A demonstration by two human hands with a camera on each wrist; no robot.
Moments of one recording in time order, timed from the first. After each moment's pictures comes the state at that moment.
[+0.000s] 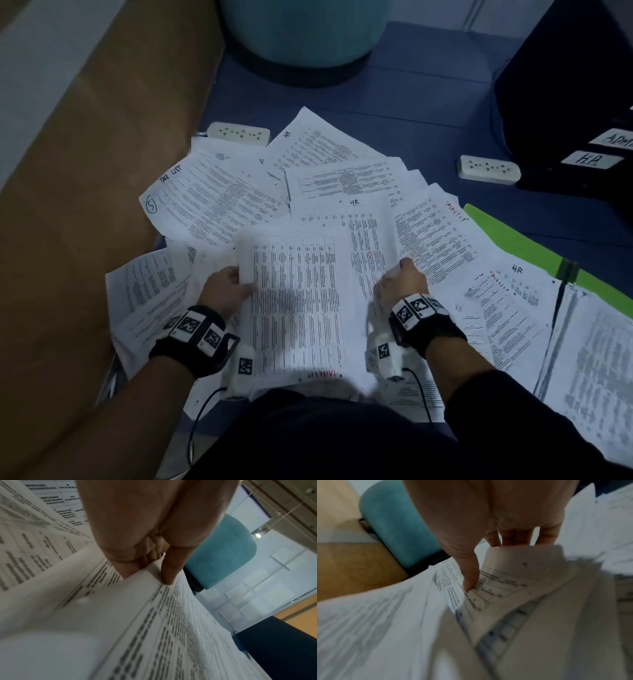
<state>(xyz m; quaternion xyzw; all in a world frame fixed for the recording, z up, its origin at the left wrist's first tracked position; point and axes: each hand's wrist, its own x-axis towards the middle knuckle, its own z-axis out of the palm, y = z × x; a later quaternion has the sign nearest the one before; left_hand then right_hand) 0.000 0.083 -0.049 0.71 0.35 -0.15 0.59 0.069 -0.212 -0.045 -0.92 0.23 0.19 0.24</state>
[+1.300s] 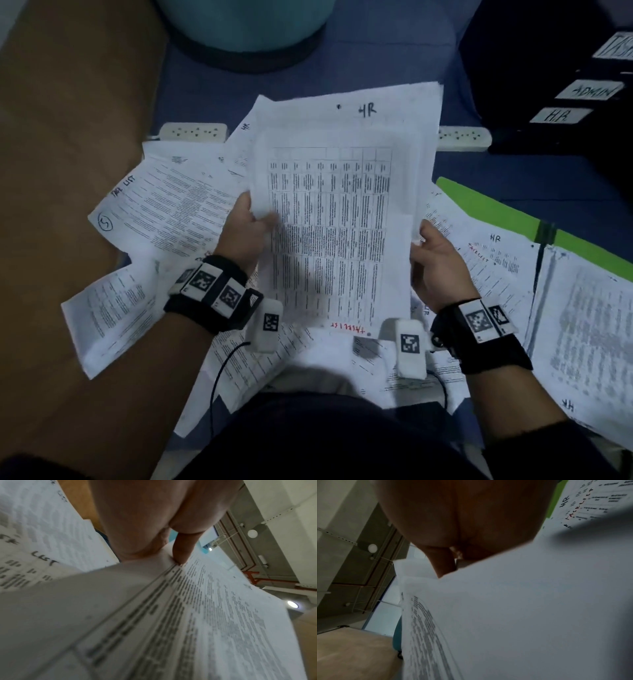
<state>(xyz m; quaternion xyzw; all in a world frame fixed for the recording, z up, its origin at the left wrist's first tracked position) 0.081 -0.004 0.032 0.69 0.19 -0.08 0.69 0.048 -0.265 0.032 -0.59 0.13 0.13 0.79</state>
